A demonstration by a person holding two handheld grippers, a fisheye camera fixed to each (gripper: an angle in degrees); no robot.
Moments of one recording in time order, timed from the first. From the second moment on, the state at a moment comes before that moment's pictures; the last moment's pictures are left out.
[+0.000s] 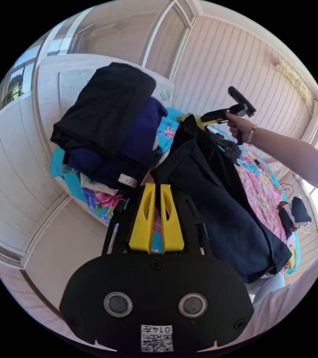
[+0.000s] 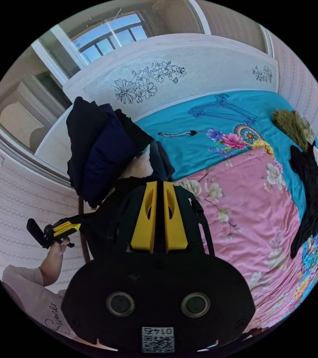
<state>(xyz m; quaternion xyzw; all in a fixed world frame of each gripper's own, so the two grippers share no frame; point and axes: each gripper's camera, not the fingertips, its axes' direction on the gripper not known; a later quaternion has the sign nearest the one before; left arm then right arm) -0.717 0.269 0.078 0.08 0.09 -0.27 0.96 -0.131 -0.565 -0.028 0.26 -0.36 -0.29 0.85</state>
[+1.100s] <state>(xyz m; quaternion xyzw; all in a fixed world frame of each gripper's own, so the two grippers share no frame) -0.335 0.092 0.248 -0.05 0.38 -0.05 0.92 0.383 0.131 0.376 0.13 -0.37 0.27 0.88</state>
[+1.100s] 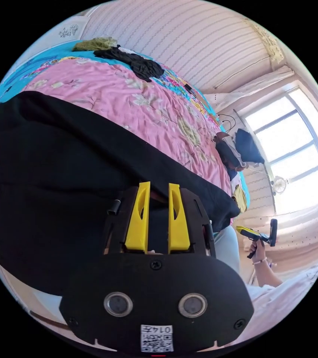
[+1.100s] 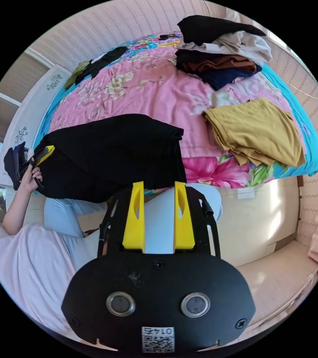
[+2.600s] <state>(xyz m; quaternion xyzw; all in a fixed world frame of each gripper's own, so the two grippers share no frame) -0.207 -0.039 0.271 0.04 0.41 0.04 0.91 0.735 0.276 0.145 0.40 -0.45 0.21 0.77</state>
